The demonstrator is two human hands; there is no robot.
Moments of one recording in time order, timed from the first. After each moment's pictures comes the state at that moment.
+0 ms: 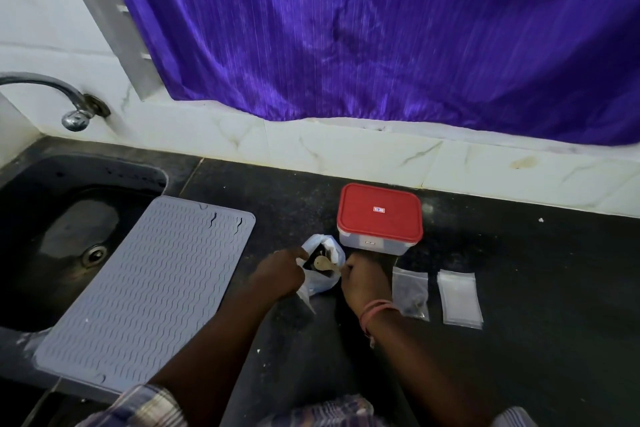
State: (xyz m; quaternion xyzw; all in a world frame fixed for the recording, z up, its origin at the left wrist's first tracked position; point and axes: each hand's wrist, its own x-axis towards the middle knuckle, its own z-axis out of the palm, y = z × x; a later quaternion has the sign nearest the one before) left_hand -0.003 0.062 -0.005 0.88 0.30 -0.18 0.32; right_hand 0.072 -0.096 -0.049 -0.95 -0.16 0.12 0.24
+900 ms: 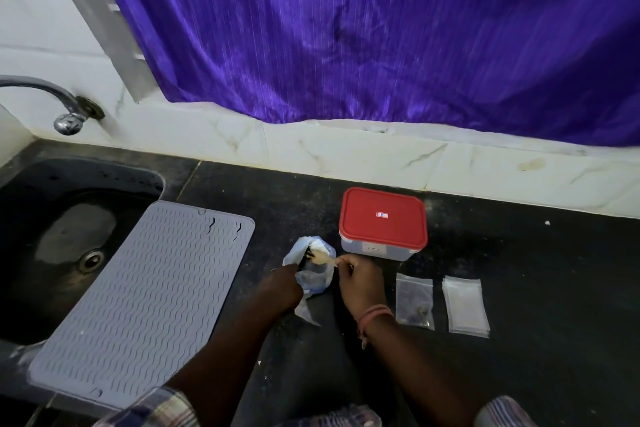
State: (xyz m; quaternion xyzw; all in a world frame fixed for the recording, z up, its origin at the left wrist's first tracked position) left_hand 0.002 0.073 -0.053 0.87 0.31 -0.19 0.34; right_hand 0.079 -0.082 -0.066 -0.90 -0.15 0.10 0.40
